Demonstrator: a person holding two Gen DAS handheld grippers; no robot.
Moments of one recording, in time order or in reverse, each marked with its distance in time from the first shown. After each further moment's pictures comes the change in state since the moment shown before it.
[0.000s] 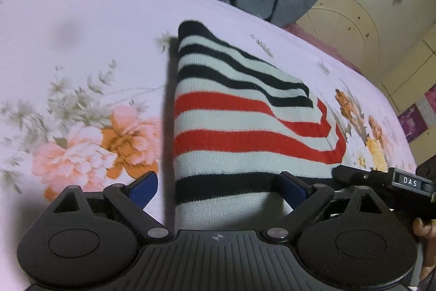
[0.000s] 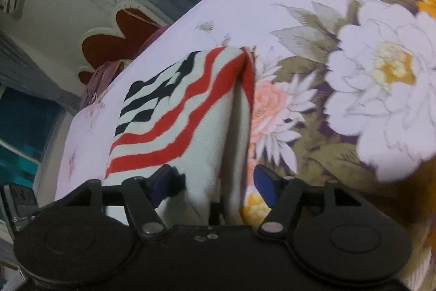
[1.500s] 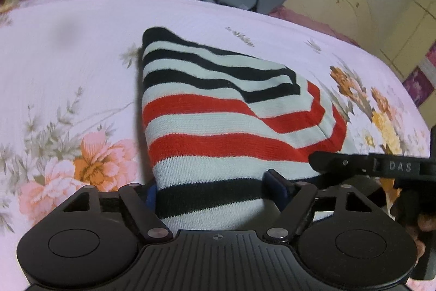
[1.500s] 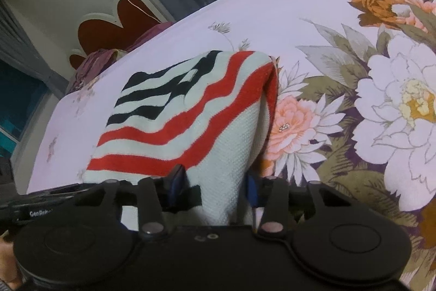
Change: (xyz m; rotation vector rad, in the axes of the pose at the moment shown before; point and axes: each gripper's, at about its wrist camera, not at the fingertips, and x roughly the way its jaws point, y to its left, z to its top) left arm 0.013 -0.038 0.007 0.203 0.011 0.060; right arm 0.011 0.023 0.004 -0.126 -0.026 -0.091
